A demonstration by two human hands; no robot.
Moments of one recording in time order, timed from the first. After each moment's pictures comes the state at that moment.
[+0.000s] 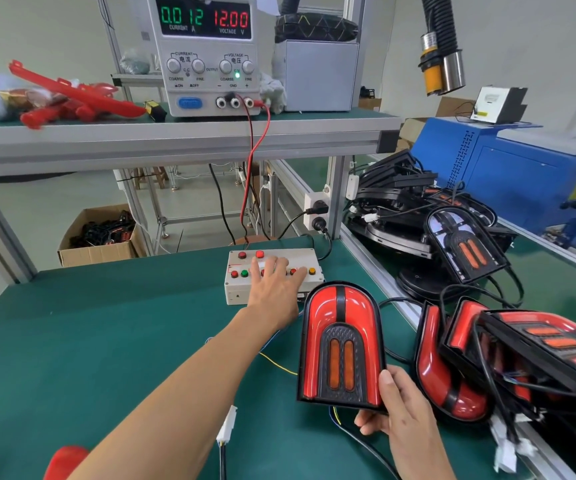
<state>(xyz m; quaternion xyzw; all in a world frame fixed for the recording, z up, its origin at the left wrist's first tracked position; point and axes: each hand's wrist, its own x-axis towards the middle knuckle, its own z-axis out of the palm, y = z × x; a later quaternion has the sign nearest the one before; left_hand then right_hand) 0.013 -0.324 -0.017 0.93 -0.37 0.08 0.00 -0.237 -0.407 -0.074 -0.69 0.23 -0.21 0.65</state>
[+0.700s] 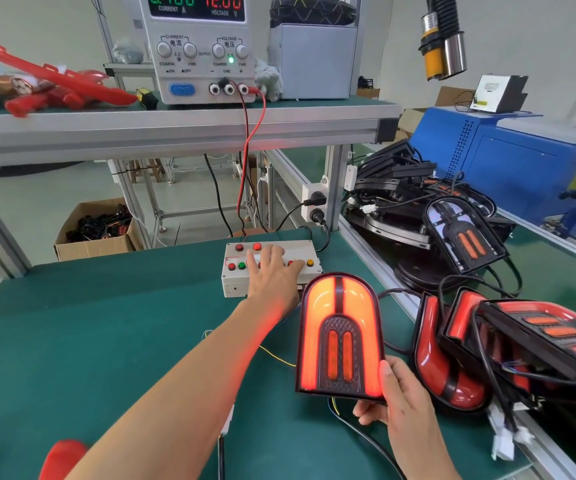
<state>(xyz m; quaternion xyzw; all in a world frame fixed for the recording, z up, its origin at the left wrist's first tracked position) 0.017 -0.332 -0.023 0.94 -0.34 0.08 0.04 -0.236 -0.408 -0.078 -0.68 0.23 -0.22 0.66</state>
